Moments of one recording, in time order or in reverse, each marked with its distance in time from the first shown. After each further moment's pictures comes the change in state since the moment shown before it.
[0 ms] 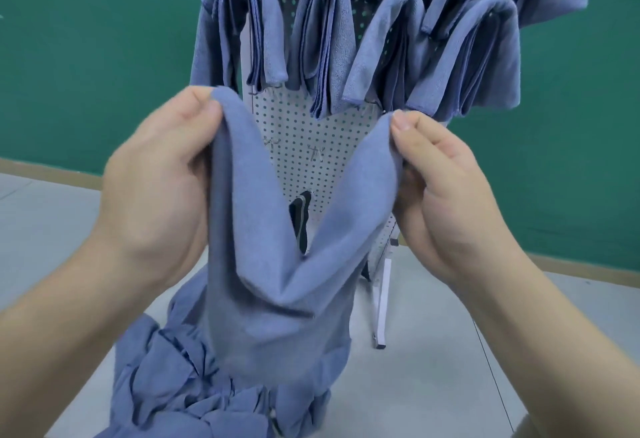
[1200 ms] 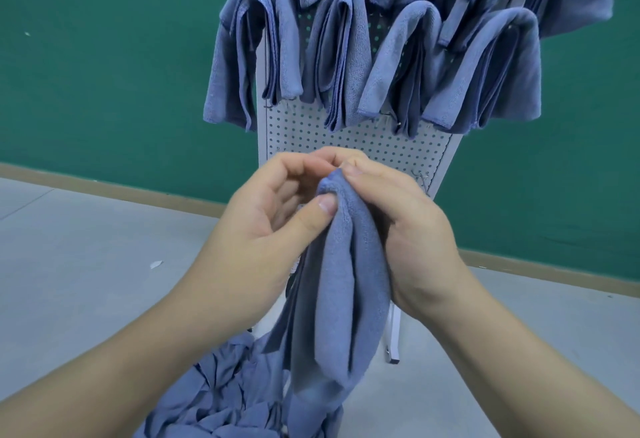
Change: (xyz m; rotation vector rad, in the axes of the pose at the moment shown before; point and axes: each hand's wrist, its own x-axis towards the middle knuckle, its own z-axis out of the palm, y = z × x) left_hand -0.014 -0.024 0.019 -0.062 -0.346 -0.045; right_hand 0.000 0.024 0.032 0.042 -0.159 0.109
